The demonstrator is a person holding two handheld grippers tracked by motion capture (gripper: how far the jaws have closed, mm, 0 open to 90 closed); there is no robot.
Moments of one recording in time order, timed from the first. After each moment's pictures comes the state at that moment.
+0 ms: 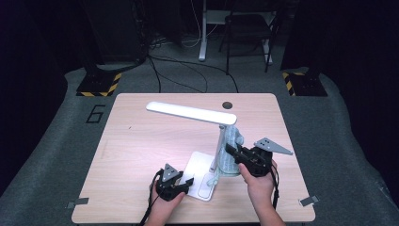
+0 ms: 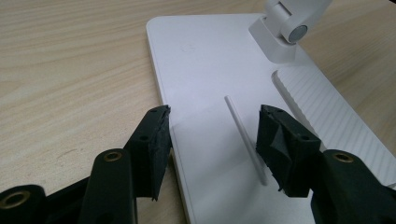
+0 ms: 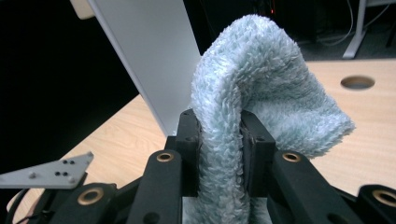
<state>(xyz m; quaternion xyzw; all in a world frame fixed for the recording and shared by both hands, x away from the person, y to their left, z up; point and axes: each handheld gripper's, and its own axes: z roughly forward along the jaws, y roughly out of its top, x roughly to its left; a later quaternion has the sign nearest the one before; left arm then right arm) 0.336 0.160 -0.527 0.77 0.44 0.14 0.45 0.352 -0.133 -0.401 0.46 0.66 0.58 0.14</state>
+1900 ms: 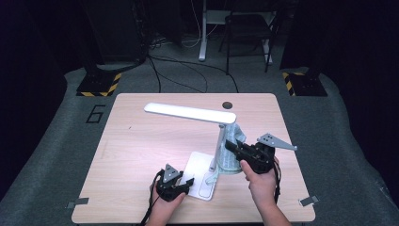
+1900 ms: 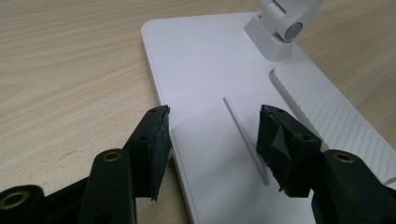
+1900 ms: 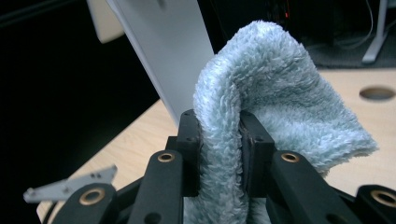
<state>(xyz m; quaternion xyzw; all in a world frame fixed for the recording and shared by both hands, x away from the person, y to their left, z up) 0.334 0.157 -0.527 0.77 0.43 0.16 0.45 0.351 -0.136 -0.371 0.43 0.66 0.60 0.13</state>
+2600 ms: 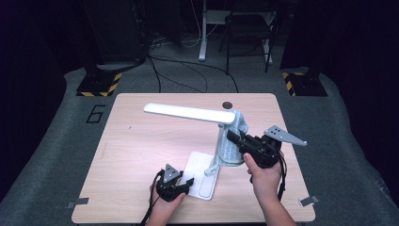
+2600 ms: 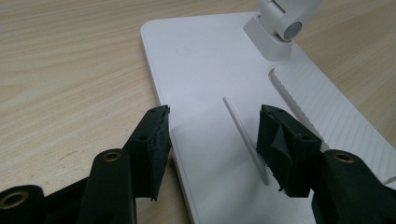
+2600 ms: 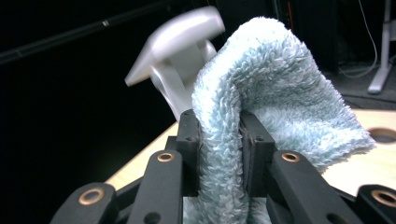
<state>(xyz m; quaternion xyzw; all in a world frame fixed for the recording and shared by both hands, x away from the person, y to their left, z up) 0.335 0.158 -0.527 0.77 0.43 0.16 0.44 0.347 -0.136 -0.346 0.42 0.64 0.63 0.14</state>
